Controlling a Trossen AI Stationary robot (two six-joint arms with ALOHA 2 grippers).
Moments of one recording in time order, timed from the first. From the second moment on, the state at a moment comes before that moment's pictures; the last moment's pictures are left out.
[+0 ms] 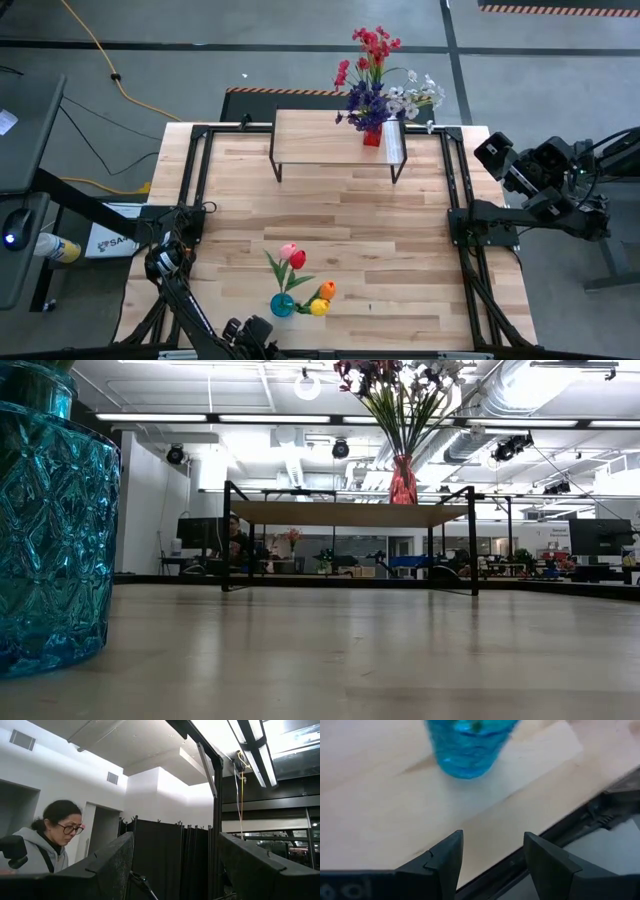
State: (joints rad) left arm -1.00 2.26 1.95 -1.24 -0.47 -2.05; right arm -0.28 0.50 0.82 0.59 -0.82 0.63
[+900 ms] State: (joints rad) left arm -1.09 2.26 2.09 -1.32 -1.01 -1.88; right arm -0.28 0.50 0.82 0.59 -0.82 0.63
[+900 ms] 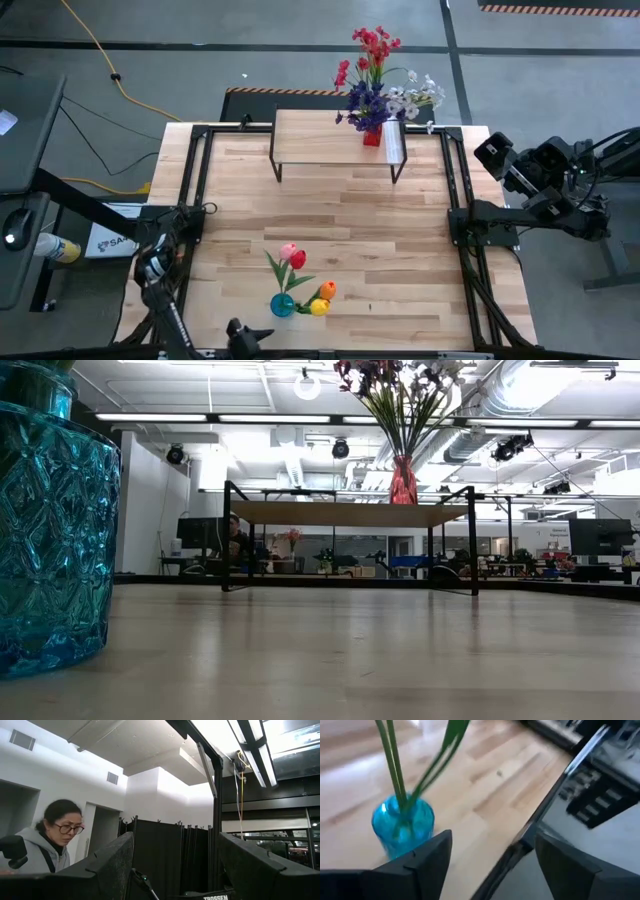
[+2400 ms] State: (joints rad) left arm -1.04 2.26 1.91 -1.52 -0.98 -2.09; right arm -0.28 0.50 0.82 0.59 -0.85 0.63
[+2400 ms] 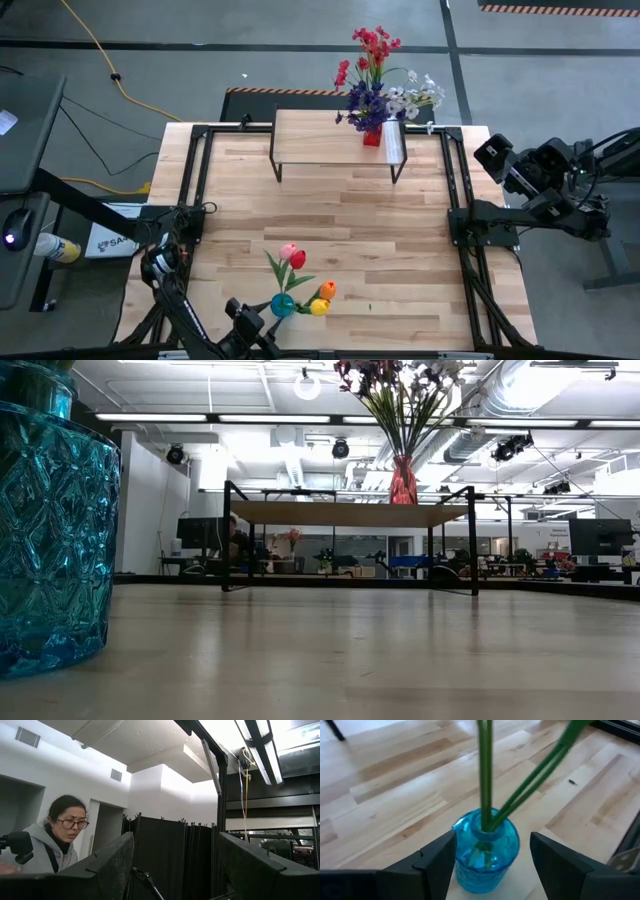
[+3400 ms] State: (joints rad) left arm -0.97 2.26 1.79 -1.39 -1.05 -2.03; right arm -0.28 0.50 0.82 0.56 -0.84 0.62
